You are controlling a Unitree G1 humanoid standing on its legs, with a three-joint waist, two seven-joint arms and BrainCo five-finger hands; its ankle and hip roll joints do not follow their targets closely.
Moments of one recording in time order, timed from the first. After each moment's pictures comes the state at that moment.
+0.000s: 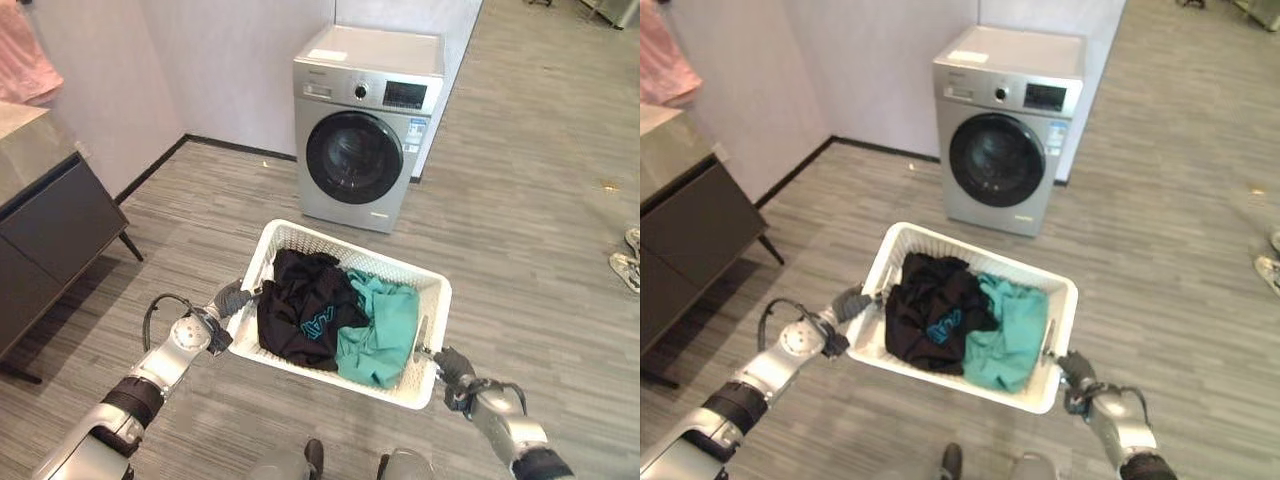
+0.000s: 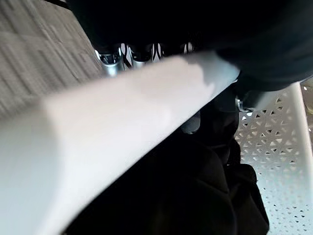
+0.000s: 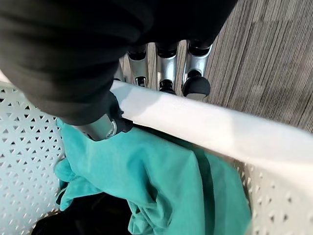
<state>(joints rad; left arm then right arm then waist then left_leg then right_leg) -0.39 0.65 -0.49 0.46 -0.16 0.00 -0.05 -0.08 -0.43 0.21 0.55 0.54 0.11 0.12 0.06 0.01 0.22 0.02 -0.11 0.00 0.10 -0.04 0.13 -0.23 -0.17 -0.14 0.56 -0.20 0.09</state>
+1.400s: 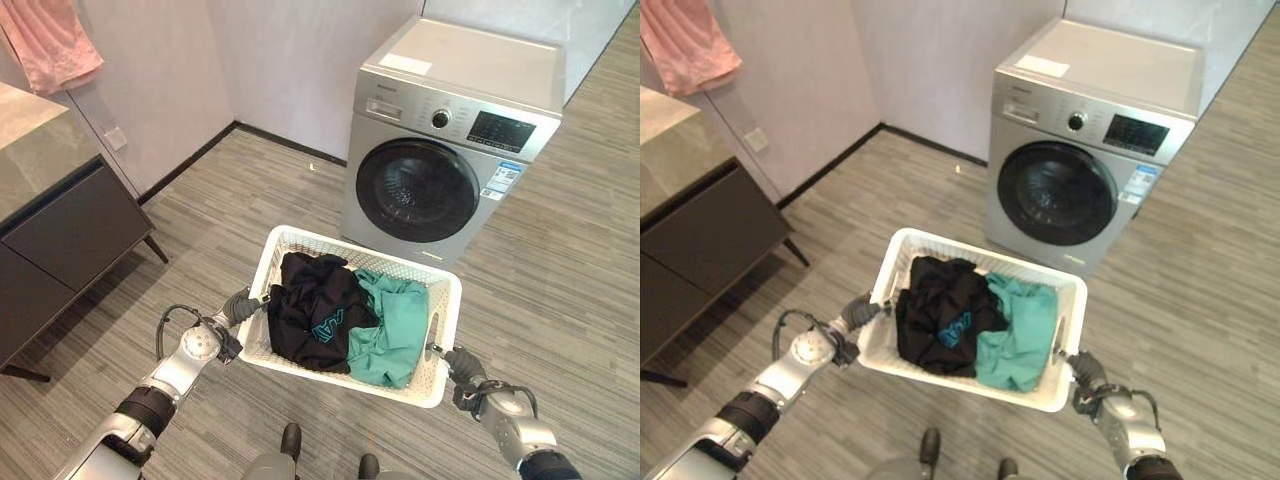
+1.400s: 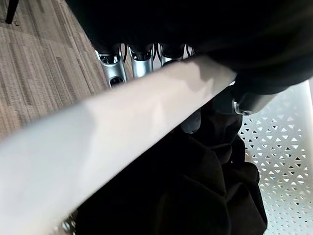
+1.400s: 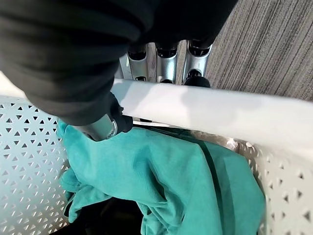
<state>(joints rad) -0.32 0.58 -0.48 0.45 -0.15 -0.01 -0.04 -0.04 -0.45 0.16 0.56 0.57 0.08 0.11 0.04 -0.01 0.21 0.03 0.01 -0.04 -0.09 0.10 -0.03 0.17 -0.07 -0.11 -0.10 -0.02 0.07</state>
